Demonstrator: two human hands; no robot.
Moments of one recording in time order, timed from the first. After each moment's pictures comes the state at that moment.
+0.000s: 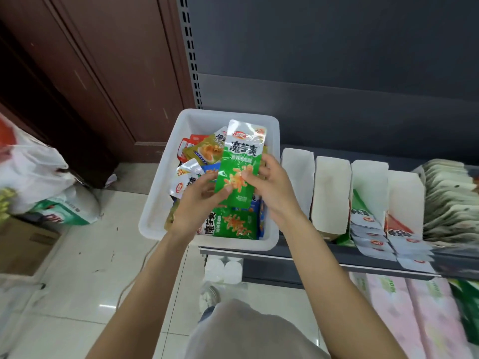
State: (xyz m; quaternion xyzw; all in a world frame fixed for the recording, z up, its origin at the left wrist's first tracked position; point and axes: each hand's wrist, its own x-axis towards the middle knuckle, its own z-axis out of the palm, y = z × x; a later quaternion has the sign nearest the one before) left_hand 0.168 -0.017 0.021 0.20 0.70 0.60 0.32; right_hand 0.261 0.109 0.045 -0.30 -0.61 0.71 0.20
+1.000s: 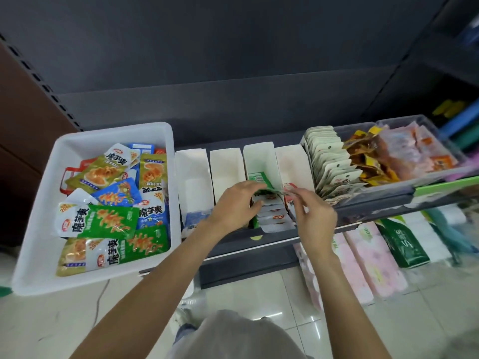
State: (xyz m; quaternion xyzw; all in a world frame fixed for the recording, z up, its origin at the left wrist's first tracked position) left_hand 0.332 0.161 0.003 0.66 0.69 0.24 0.20; right_hand 0.506 0.209 -0.015 -0.47 -0.78 0.11 0.39
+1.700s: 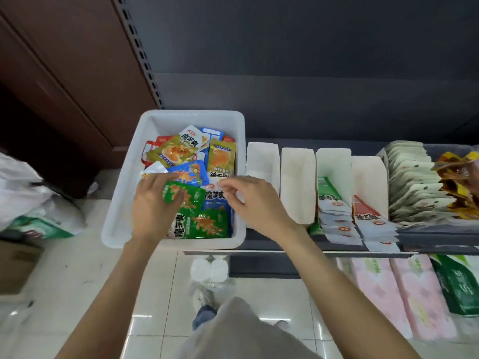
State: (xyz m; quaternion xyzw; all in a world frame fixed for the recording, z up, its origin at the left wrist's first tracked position) left_hand 0.158 -0.014 0.000 0.38 0.87 0.31 -0.06; right_hand 0.321 0.128 0.045 -0.18 -0.92 0.31 0.14
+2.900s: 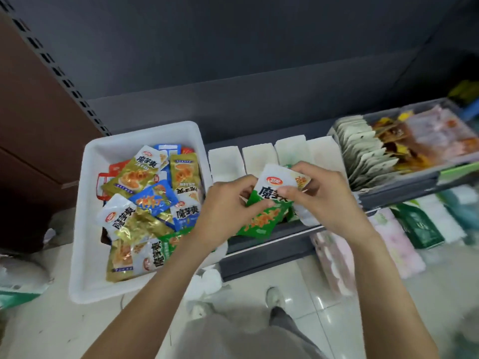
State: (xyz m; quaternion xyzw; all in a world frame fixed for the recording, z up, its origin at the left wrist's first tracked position) left_hand 0.260 0.082 0.066 0.59 0.67 0.40 0.21; right_hand 0.430 0.161 0.094 -0.37 -0.79 0.42 0.26
